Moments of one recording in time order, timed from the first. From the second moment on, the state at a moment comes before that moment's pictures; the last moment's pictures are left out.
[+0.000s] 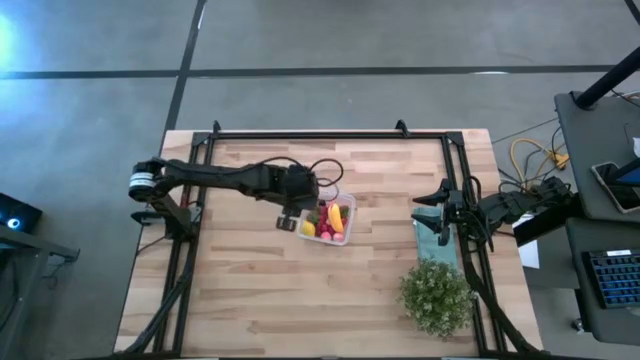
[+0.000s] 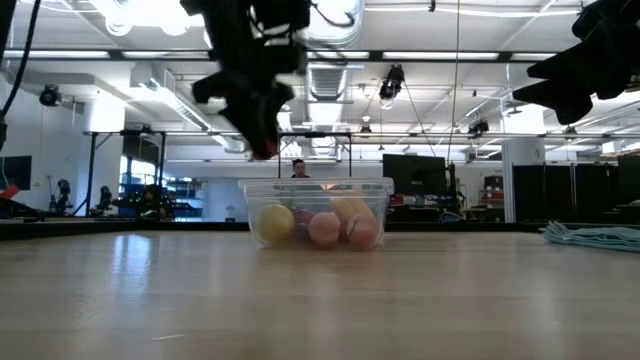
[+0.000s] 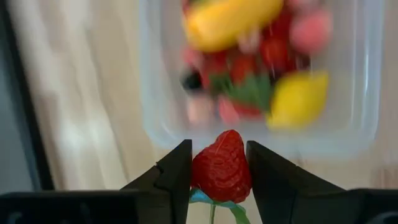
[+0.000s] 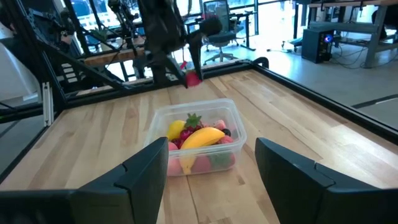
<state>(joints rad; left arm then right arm) 0.08 1.64 1.31 -0.82 -0.19 0.40 0.37 0.04 0.18 -0.28 0.55 0.23</state>
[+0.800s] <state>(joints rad) 0.06 1.75 1.41 -0.61 -0.07 -0.02 0.37 0.04 0.18 -0.28 0.55 0.23</state>
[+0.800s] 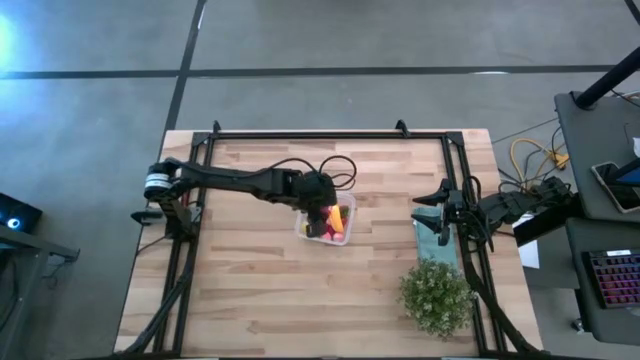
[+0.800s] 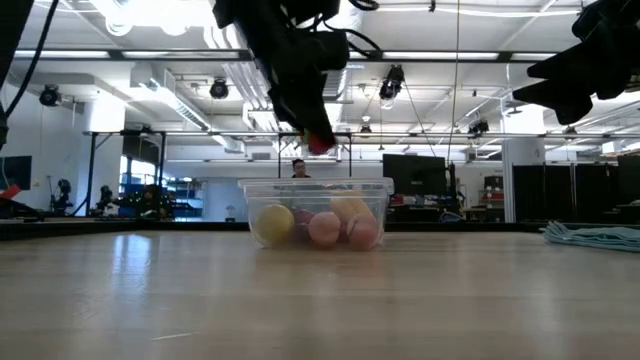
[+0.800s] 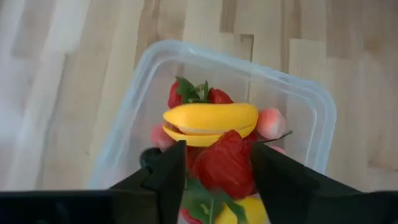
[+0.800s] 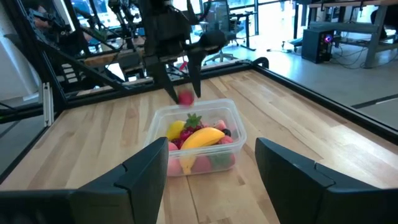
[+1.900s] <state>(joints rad) 0.06 1.45 1.33 -0.64 -0.09 -0.19 0.37 0.04 0.18 -0.28 0.55 0.23</state>
